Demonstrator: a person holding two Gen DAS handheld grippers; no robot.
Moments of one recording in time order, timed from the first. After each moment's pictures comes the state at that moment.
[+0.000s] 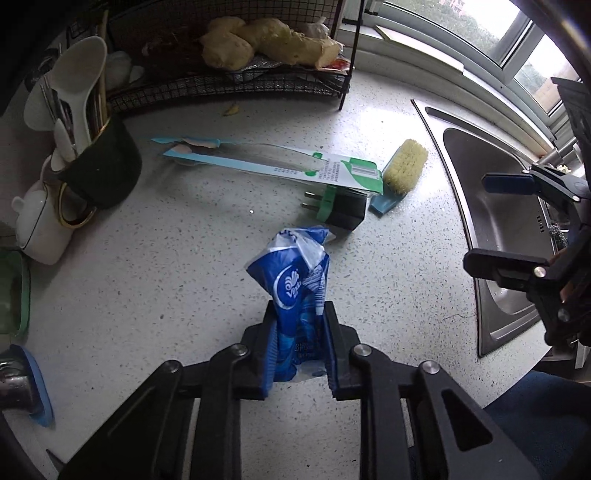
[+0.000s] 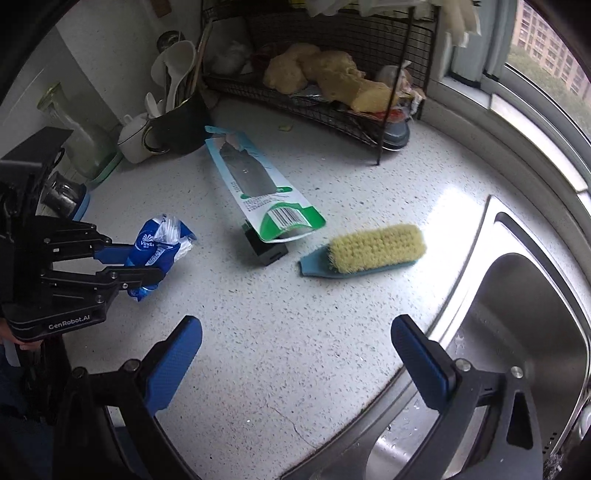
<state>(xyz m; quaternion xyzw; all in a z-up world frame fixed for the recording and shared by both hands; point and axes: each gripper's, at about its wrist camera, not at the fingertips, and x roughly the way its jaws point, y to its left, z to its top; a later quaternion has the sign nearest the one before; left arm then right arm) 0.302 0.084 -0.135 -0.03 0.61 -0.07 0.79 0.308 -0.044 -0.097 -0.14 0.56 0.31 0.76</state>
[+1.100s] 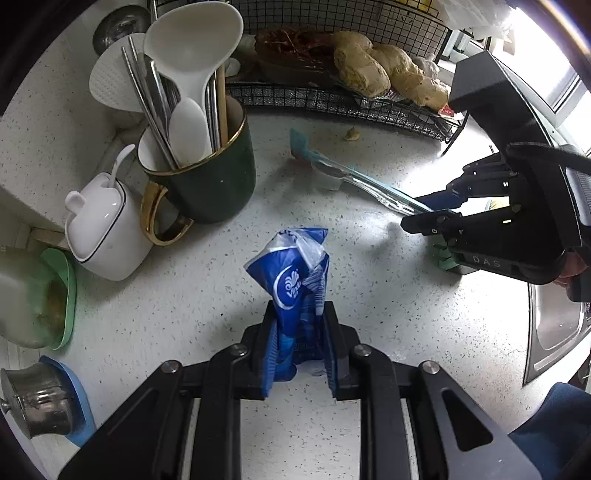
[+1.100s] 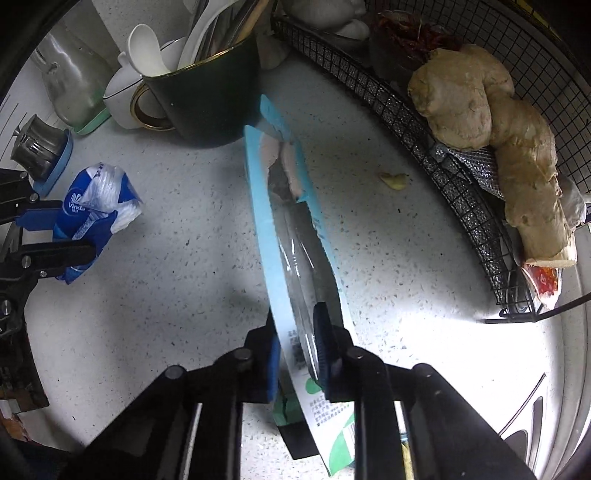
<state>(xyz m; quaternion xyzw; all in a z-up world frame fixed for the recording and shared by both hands) 0.340 0.184 -0.143 -0.04 0.60 0.01 0.80 0.370 0.131 -0.169 -0.29 0.57 0.38 0.67</state>
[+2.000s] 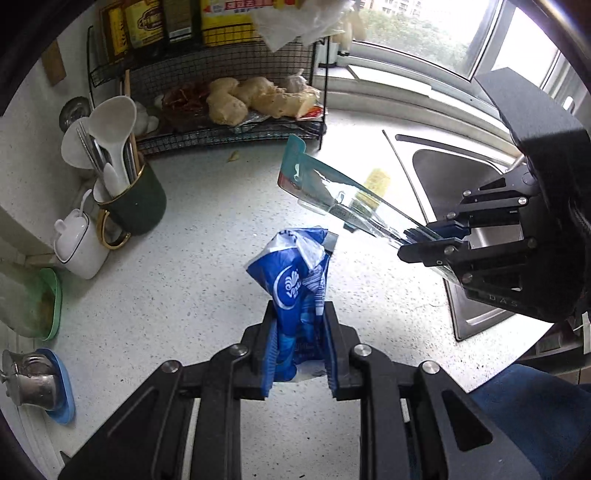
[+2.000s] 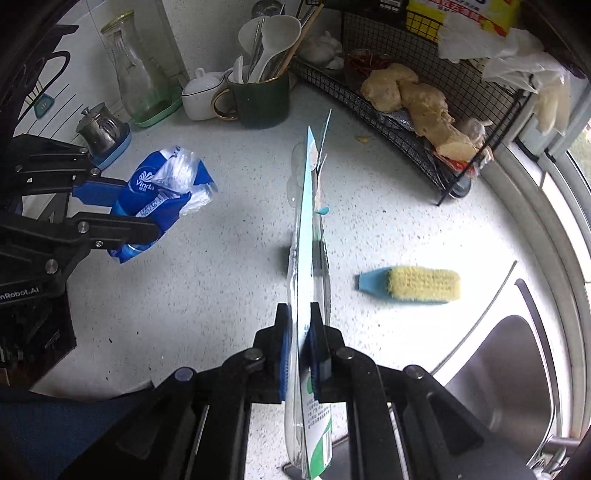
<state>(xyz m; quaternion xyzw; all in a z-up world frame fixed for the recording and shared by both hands) 0.260 0.072 -0.076 0.01 0.55 -0.09 0.83 0.245 -0.024 -0.067 -0.24 0.54 0.37 0.71</state>
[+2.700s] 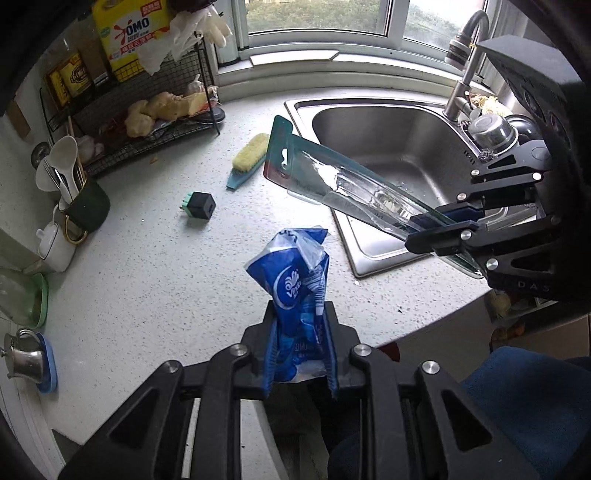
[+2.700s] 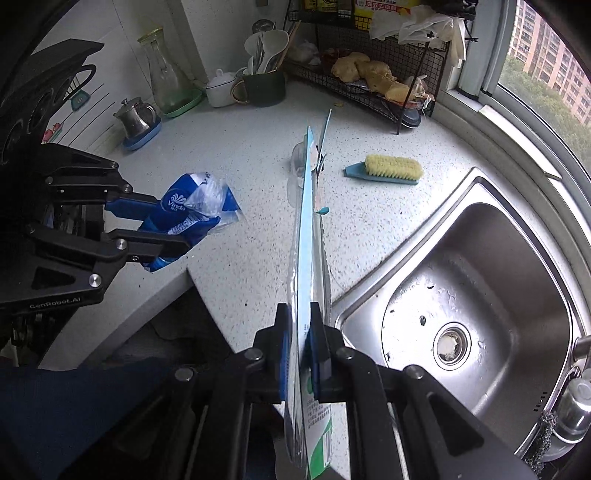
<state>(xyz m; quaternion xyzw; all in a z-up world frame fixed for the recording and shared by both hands) 0.154 -0.071 -0.063 0.08 0.55 -0.13 0.82 0.140 -0.135 -0.040 -0.19 0.54 0.36 0.74</state>
